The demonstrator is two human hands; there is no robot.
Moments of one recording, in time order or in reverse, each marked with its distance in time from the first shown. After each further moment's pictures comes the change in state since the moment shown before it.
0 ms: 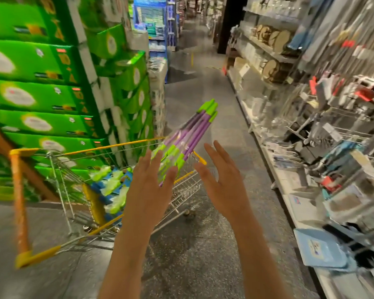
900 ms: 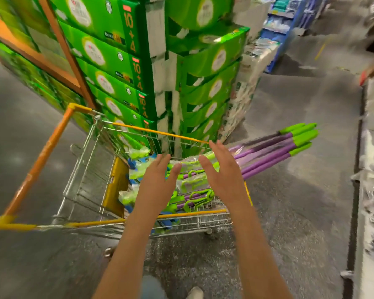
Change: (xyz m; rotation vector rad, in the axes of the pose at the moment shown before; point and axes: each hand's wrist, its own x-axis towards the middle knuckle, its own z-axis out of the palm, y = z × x) left_hand 0.209 -0.088 0.112 -0.046 0.233 -0.547; right_hand 0.286 0.119 0.131 0.090 -0.537 -0.204
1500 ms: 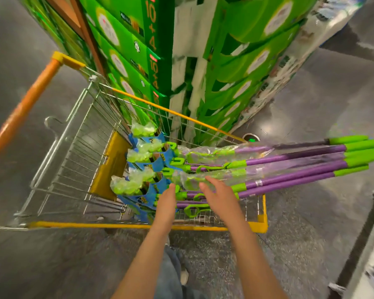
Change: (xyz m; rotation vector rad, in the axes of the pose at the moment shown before) left_hand 0.097 -0.114 0.144 -0.656 -0.017 -0.909; right_hand 0.093 0.148 0.112 -0.173 -0.490 0.265
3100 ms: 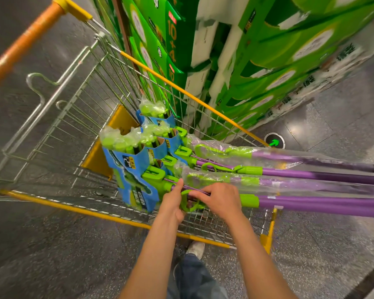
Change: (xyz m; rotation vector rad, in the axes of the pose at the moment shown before) left_hand 0.101 -0.040 0.066 -0.659 0.066 -0.333; right_hand 0.085 0.045 0.008 -0.660 -0.178 -0.335
